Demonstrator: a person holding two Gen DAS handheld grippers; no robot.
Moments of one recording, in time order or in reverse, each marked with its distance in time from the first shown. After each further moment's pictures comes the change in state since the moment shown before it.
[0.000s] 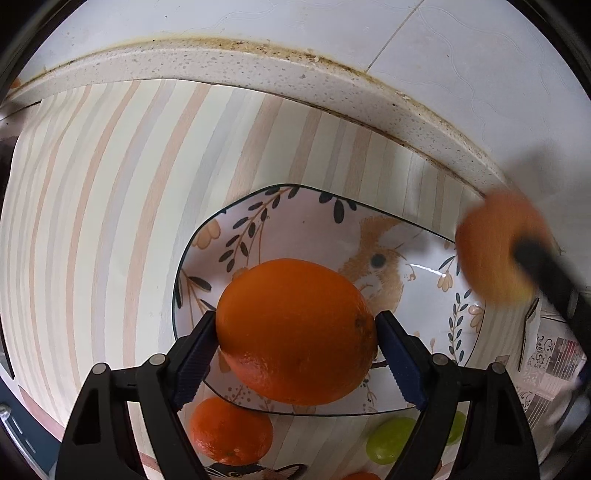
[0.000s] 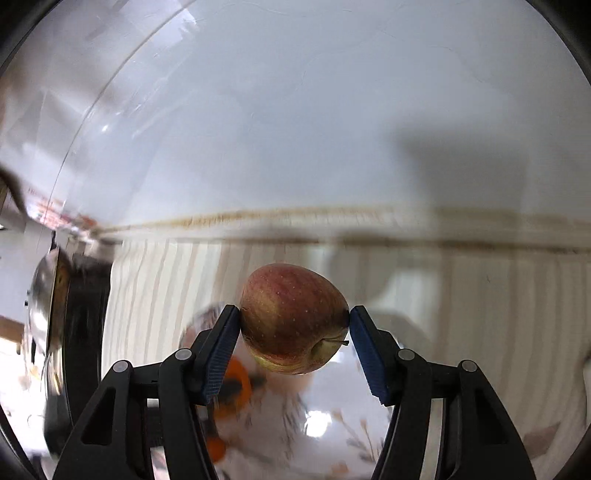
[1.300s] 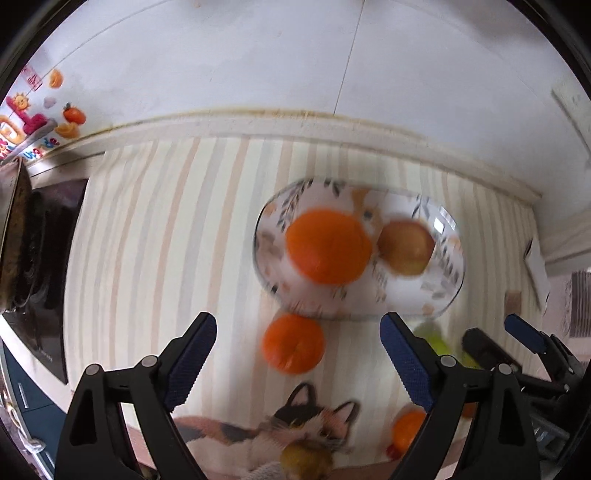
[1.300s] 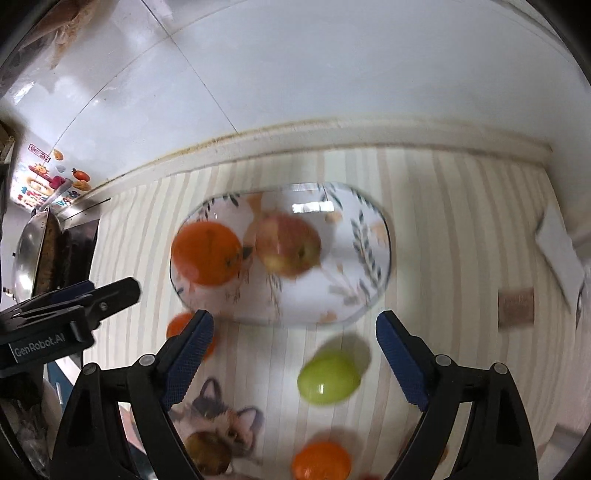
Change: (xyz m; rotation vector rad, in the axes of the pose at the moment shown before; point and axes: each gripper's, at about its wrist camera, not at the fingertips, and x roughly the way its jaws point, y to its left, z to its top) left arm -0.097 0.013 -0.103 0.179 -0.199 0.122; right arm -0.074 0.024 -0.140 0.089 0.015 -0.168
